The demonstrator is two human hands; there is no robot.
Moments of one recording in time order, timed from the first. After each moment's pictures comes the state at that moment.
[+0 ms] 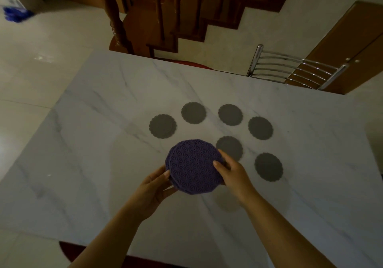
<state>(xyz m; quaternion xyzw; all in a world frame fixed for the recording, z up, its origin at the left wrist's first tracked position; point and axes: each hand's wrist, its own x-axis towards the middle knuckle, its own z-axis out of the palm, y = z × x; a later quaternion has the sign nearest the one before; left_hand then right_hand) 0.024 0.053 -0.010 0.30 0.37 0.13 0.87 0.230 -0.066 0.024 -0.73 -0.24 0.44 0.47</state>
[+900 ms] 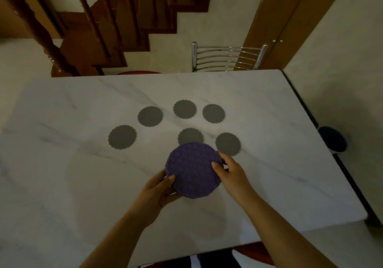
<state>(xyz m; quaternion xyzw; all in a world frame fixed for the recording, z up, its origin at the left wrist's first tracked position) 0.073 -0.005 0.011 0.39 0.32 0.02 0.86 0.224 -0.166 0.053 -0.82 -0.17 0.28 0.47</state>
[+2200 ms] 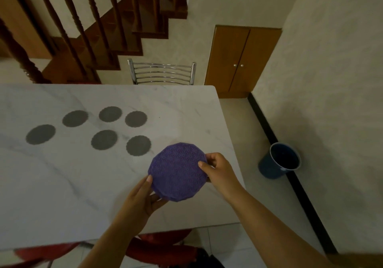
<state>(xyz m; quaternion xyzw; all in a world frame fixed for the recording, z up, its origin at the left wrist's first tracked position) 0.215 -0.311 0.035 0.38 0.31 0.14 0.86 0.391 -0.451 0.094 -0.78 -0.15 0.29 0.54</state>
